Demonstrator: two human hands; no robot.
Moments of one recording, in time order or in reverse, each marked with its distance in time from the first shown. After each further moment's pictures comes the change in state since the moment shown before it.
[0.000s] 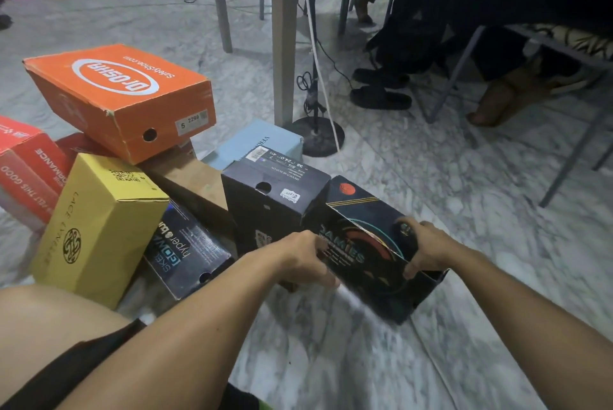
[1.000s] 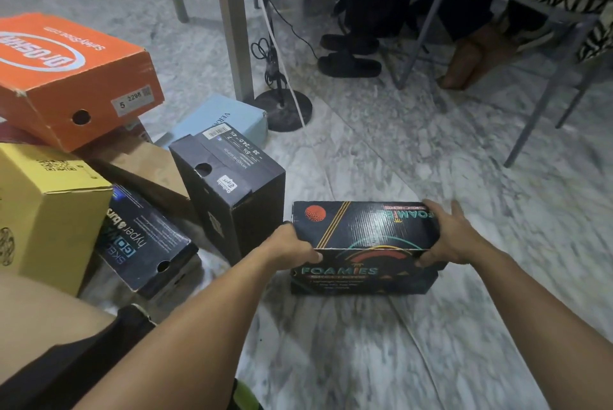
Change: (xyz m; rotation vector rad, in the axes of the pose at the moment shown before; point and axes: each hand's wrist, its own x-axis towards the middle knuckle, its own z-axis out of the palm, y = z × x) left_hand 0.052 0.017 0.062 -0.479 0.053 -0.122; right_hand -0.031 0.099 0.016 0.225 0.112 0.196
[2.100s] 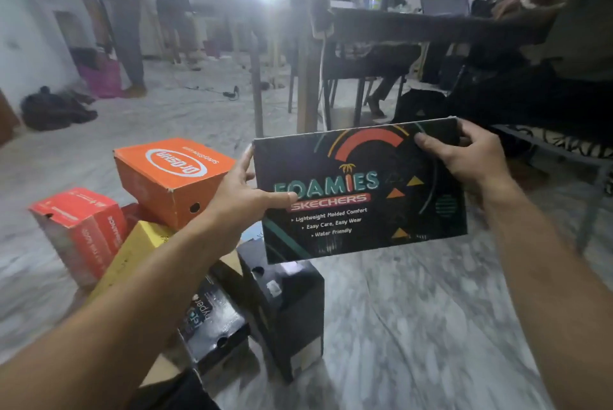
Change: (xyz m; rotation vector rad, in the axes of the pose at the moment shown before) left_hand -0.188 0.092 -0.182 -0.587 0.473 0.597; right_hand -0.095 -0.226 -0.208 0.938 0.591 -0.619
